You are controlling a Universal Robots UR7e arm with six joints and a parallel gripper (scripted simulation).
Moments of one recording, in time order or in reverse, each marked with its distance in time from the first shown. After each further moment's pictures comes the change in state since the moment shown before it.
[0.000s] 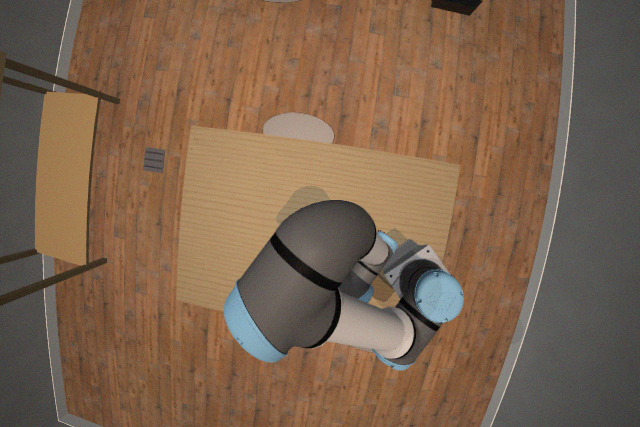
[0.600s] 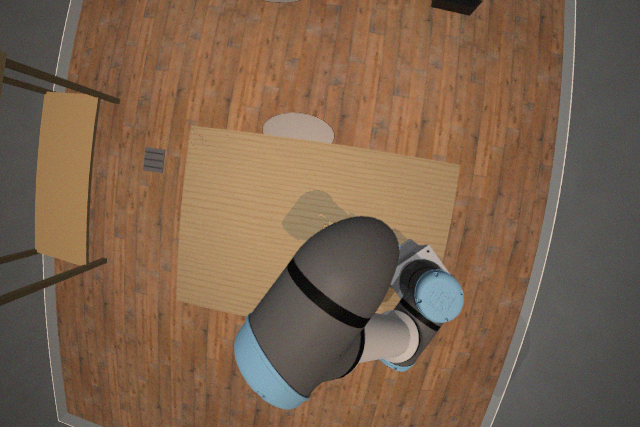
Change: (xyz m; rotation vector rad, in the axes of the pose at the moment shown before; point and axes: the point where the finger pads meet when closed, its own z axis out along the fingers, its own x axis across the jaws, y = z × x) arm 0.001 0.000 -0.028 -0.001 0.002 0.000
